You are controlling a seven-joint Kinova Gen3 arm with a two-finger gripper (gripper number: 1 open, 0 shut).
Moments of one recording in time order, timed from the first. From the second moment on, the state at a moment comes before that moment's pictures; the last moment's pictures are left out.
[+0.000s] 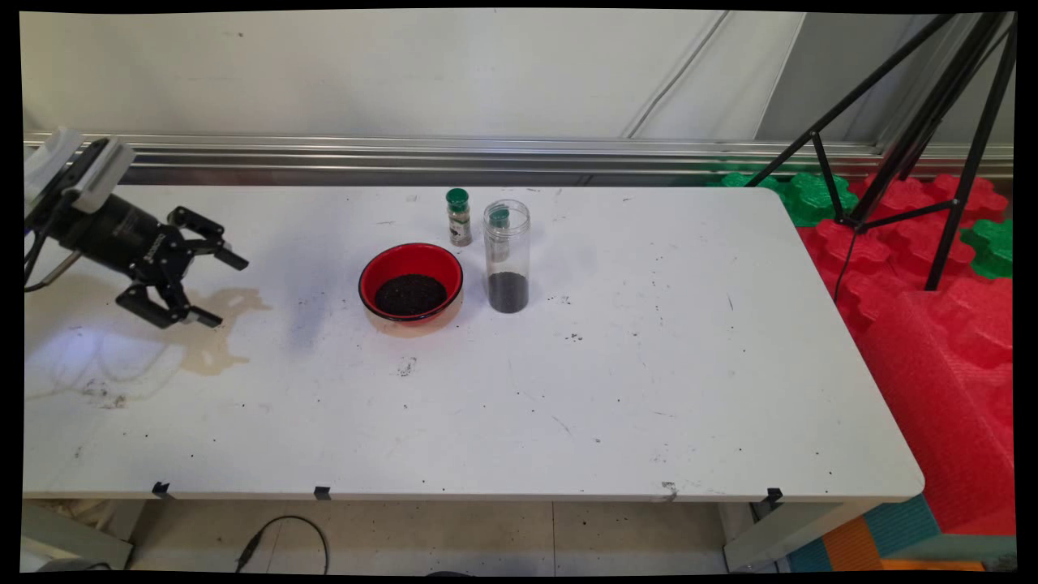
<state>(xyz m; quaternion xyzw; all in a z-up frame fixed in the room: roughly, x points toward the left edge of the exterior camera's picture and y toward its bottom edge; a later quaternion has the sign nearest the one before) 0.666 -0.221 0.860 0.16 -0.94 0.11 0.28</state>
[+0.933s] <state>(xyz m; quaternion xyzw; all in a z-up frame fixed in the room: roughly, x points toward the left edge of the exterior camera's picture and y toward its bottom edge) 0.621 -0.264 0.875 0.17 -0.92 0.11 0.33</state>
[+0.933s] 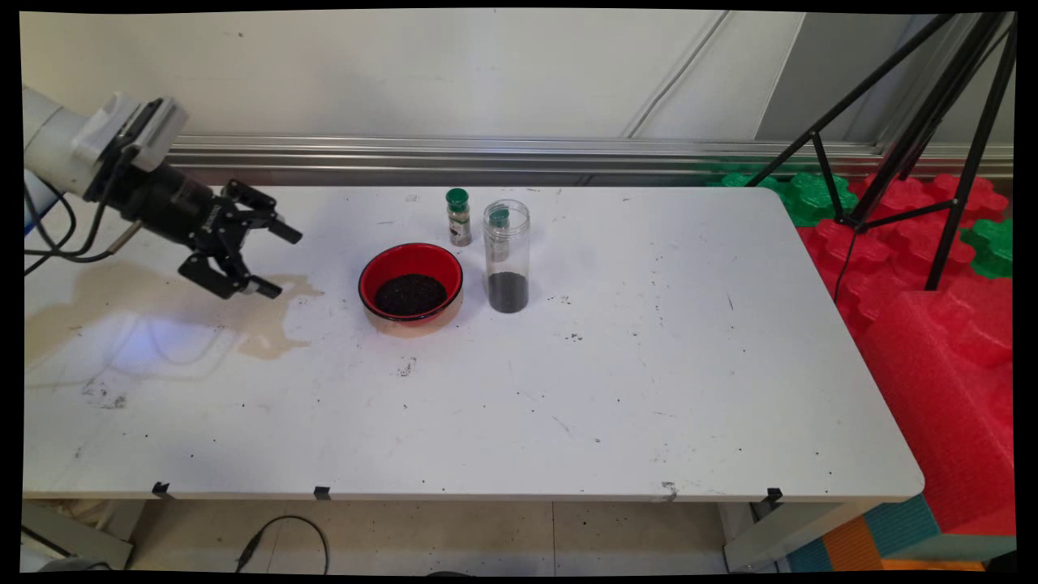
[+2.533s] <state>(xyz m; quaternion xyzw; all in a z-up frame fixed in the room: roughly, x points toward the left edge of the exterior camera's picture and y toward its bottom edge) 0.523 -0.360 0.847 0.16 -0.86 0.15 0.46</state>
